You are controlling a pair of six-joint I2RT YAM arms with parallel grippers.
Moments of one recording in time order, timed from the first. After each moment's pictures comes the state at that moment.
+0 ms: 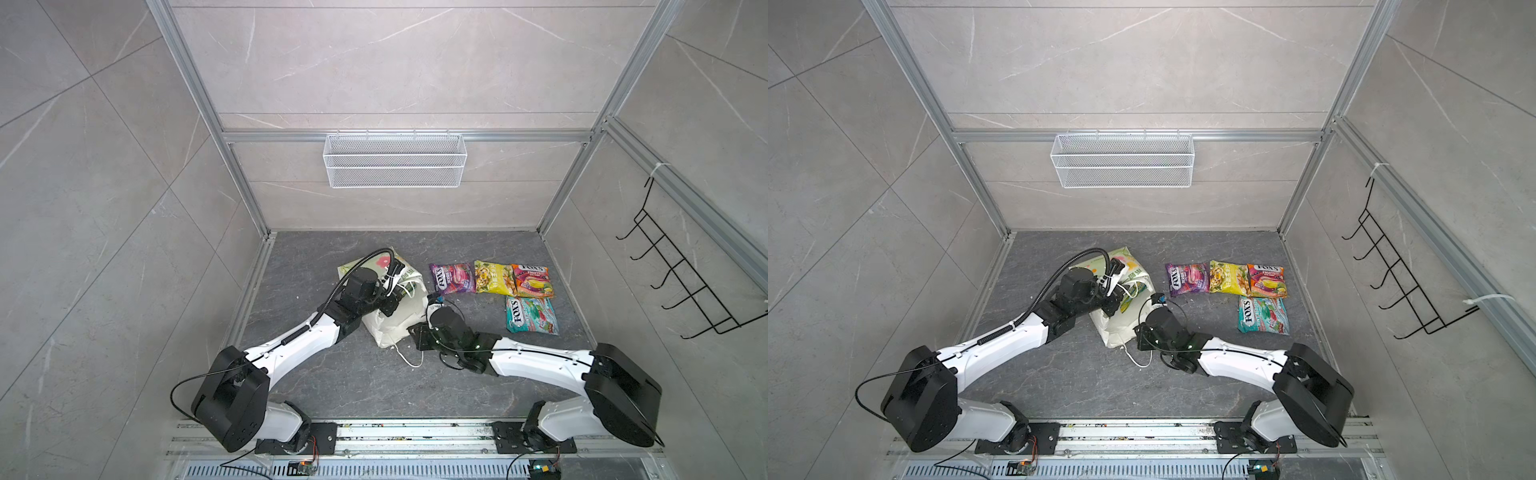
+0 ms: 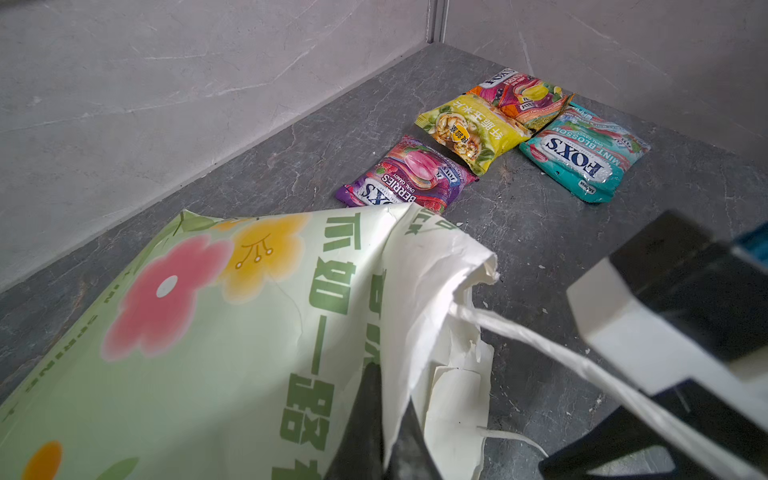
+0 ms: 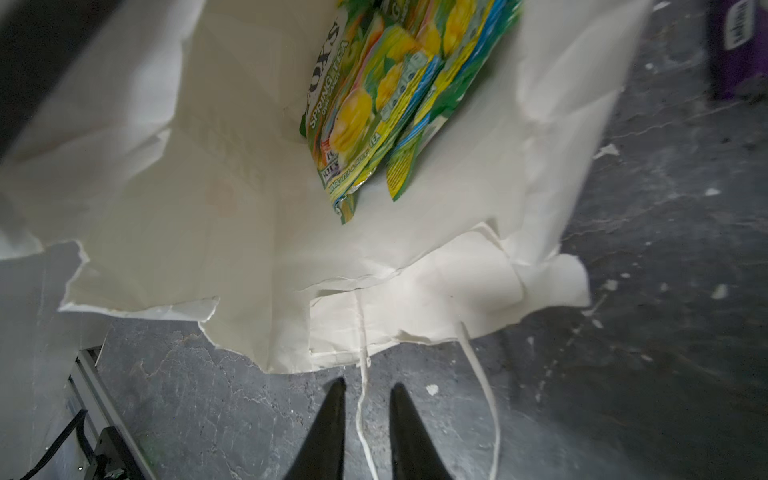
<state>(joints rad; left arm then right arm) -0.65 1.40 0.90 0.04 0.17 0.12 0.92 1.46 0.71 0.11 0.10 0.75</state>
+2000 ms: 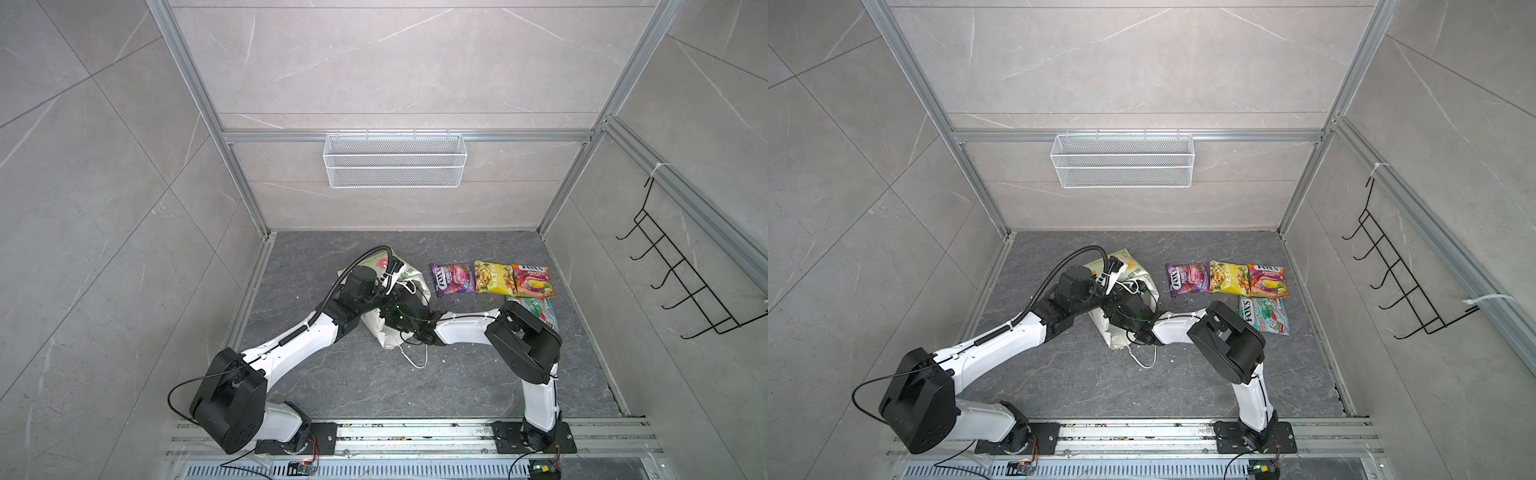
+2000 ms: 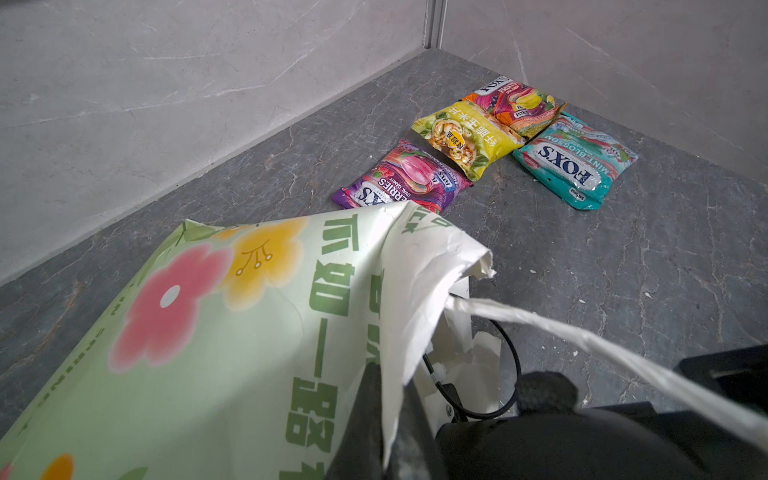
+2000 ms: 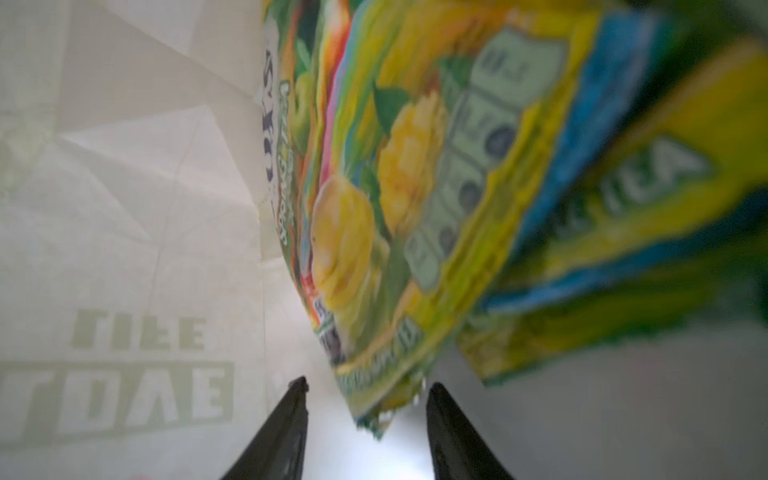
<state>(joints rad) -0.65 1.39 0.92 0.01 0.19 0.10 0.85 2.02 1.11 0.26 0.00 1.07</state>
